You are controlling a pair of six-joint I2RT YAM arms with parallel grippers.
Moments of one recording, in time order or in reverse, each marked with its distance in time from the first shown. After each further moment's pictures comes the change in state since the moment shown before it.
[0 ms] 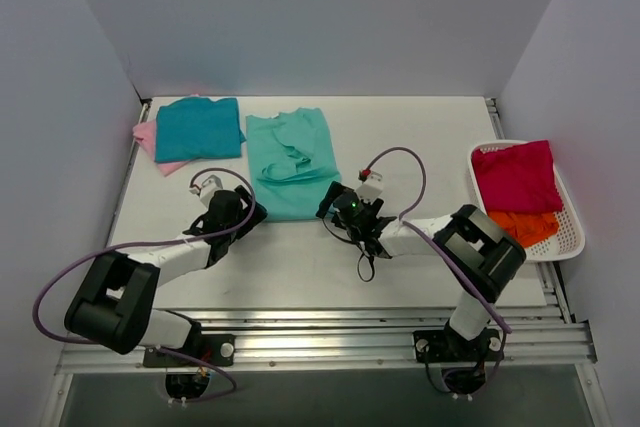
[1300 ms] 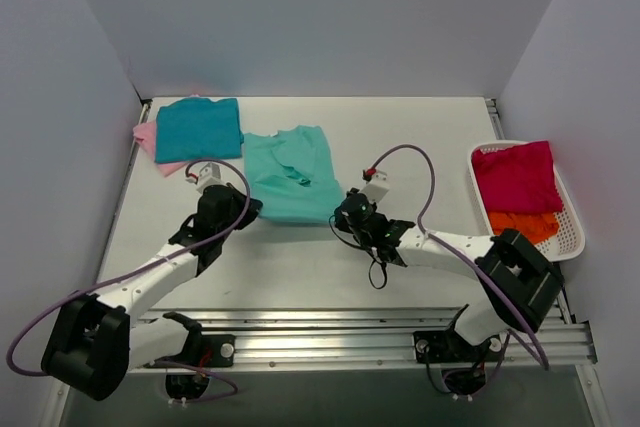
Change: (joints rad) left arm -0.032 -0.174 0.055 -0.021 0.073 -0.003; right arm 0.030 -0.185 -0.010 -0.132 -0.038 -0.025
